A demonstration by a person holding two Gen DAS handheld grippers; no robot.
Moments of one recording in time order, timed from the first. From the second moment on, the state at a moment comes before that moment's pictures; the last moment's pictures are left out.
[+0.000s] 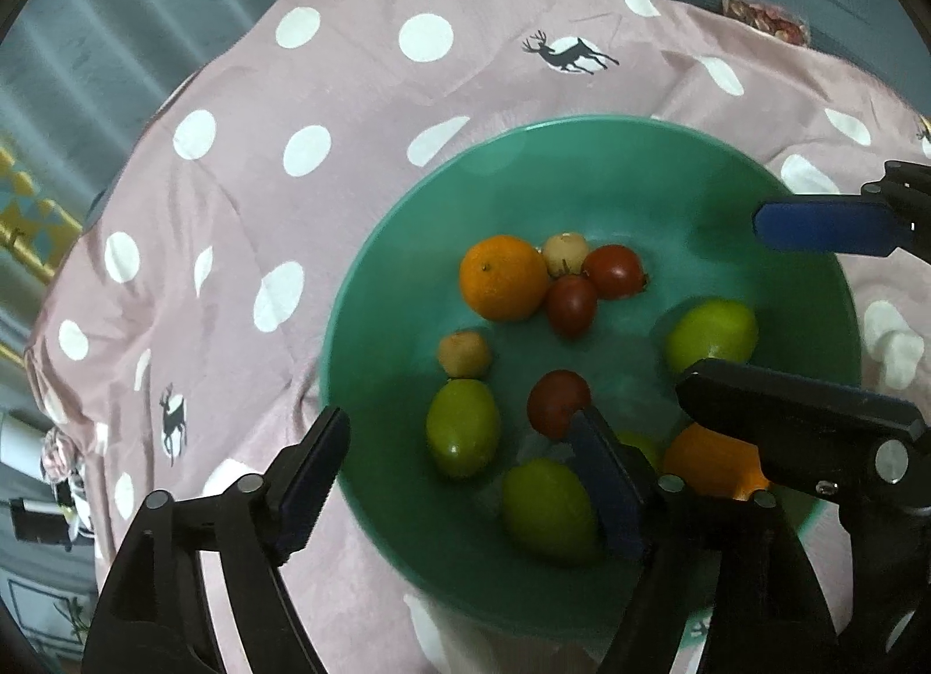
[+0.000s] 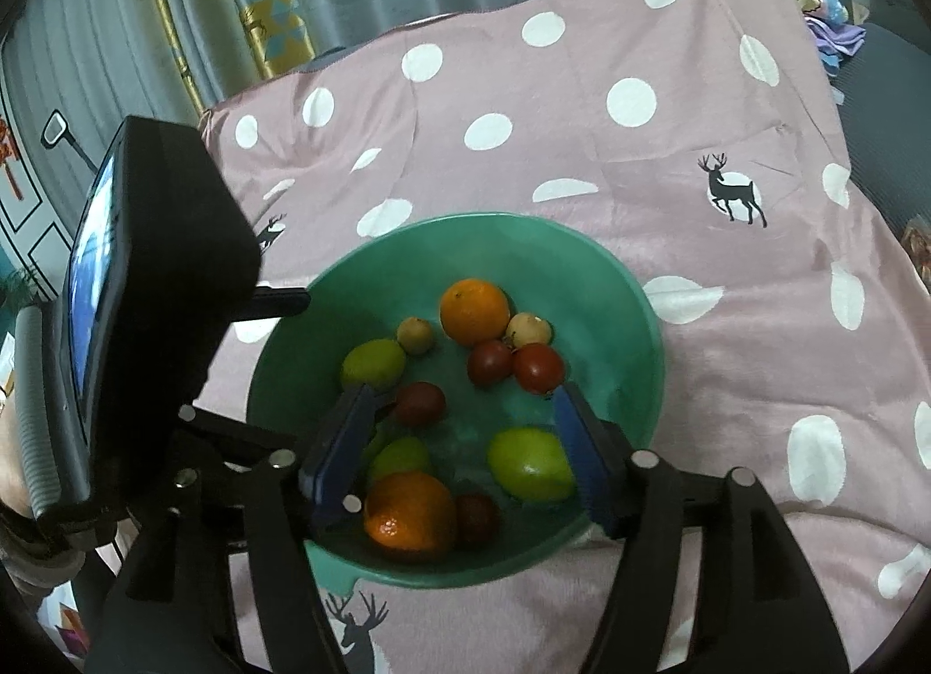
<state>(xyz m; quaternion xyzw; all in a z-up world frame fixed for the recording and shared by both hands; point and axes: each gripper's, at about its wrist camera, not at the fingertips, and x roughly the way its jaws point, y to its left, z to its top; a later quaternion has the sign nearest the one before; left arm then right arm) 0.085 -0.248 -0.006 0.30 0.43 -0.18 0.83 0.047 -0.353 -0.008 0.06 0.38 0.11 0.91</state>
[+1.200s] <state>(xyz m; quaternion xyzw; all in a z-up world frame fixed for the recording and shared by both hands) 0.044 -0.196 0.082 0.14 0.39 -0.13 0.90 0.000 -0.338 0.043 -0.01 0.37 0.04 0.93</state>
